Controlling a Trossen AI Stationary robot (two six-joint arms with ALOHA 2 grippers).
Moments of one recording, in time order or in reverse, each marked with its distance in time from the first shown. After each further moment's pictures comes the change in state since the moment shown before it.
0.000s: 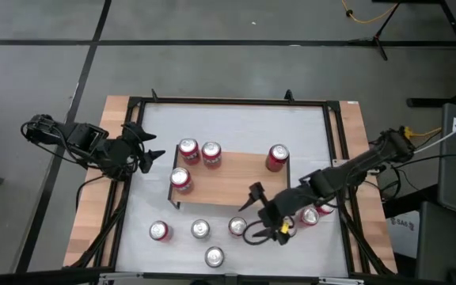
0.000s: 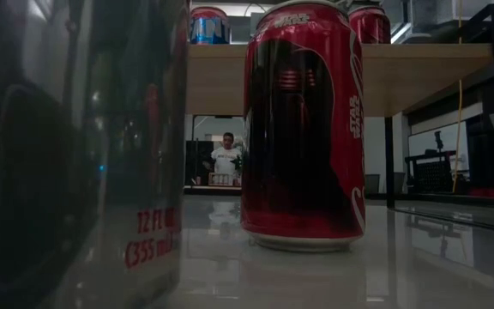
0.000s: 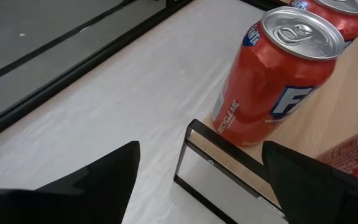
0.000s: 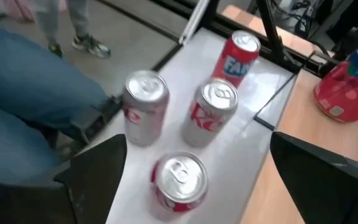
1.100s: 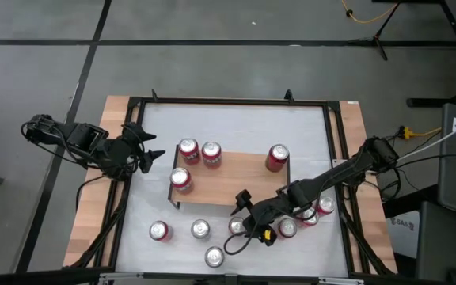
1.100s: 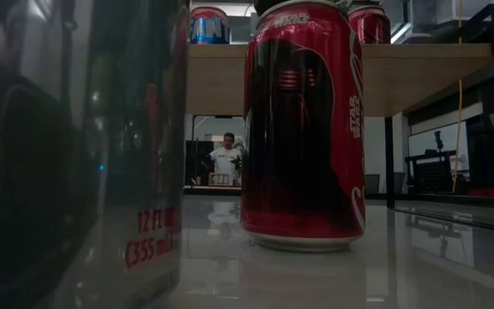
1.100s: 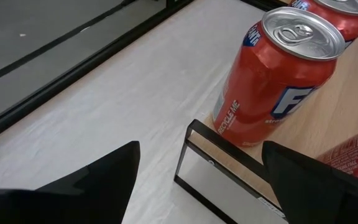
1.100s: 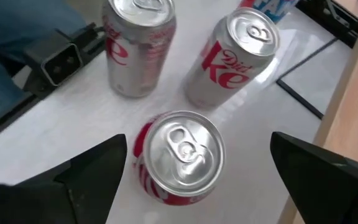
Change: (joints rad) left arm 0.000 0.000 0.000 0.000 -0.001 0.000; right arm -0.025 0.203 0.000 0.012 0.007 -0.121
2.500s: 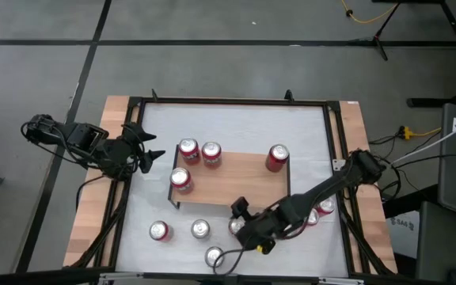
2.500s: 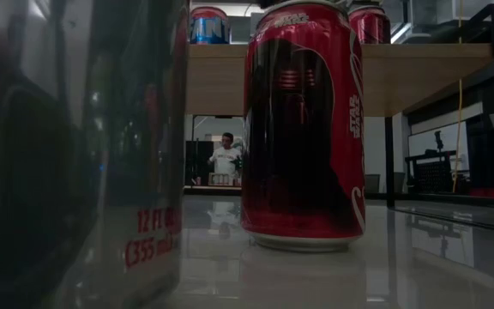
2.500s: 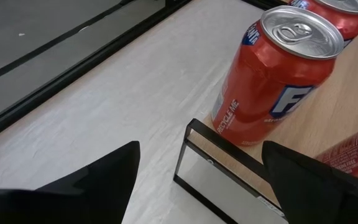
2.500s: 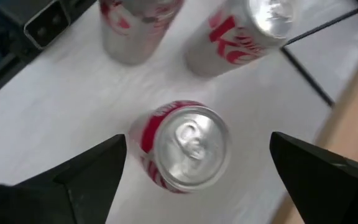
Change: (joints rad) left arm 0.000 0.001 0.000 0.000 0.003 0.000; right arm 0.079 0.202 0.402 -0.476 0.166 0.031
